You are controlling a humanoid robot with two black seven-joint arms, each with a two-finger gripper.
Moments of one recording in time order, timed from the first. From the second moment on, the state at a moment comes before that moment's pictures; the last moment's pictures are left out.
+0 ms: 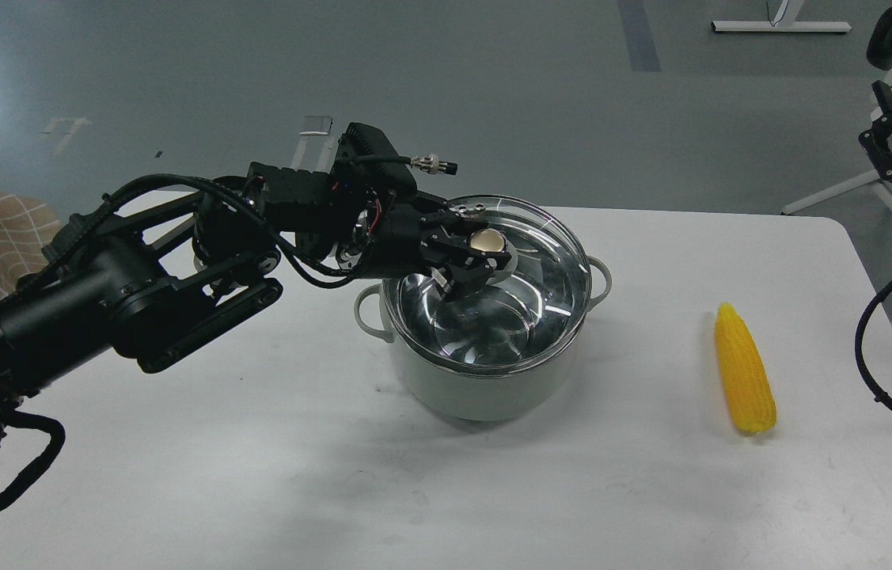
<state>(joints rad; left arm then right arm) -0.92 0.37 -0.60 -1.34 2.16 -0.49 -0.33 0.53 -0.34 1.68 0.92 -0.52 0.49 -0.02</state>
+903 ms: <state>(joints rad) -0.78 1.11 -0.64 -1.48 1.85 -0.34 -0.42 0.51 -0.35 1.68 0.92 -0.52 0.49 -0.01</state>
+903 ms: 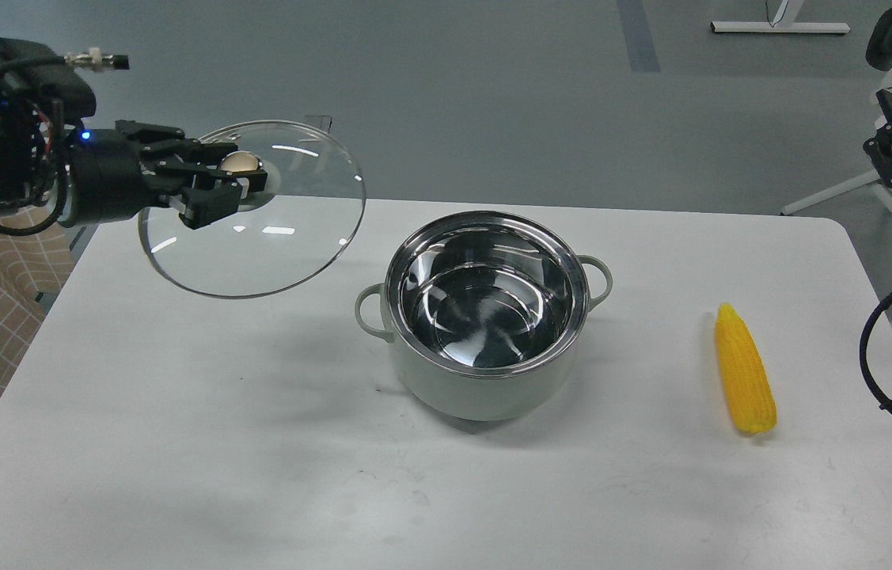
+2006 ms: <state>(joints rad) -0.49 0.92 -0.59 -1.01 1.78 -0.14 -0.46 0.50 -0.34 1.68 0.93 -0.52 0.49 -0.01</state>
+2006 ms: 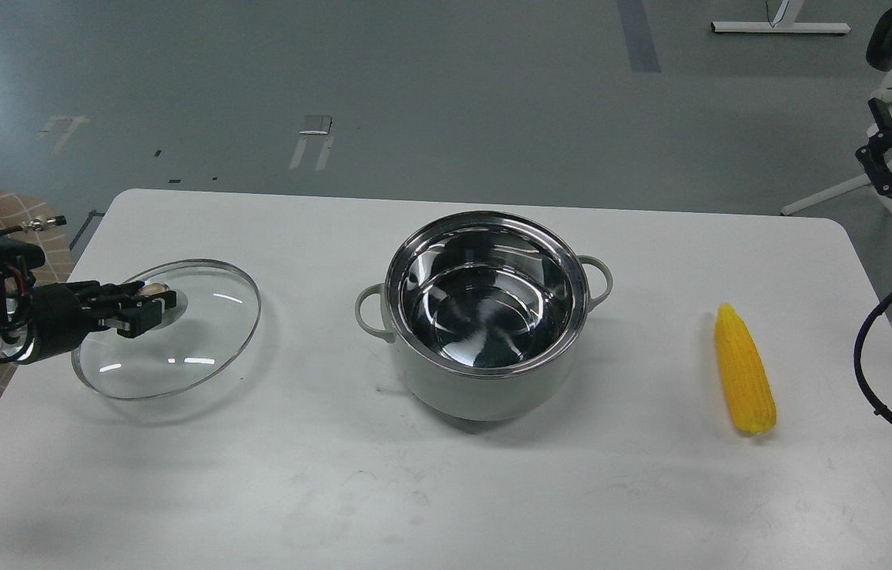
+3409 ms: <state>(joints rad) -0.91 0.79 -0.70 -1.00 0.39 -0.21 -0.49 0.47 -0.57 1.54 0.98 -0.71 0.49 -0.02</state>
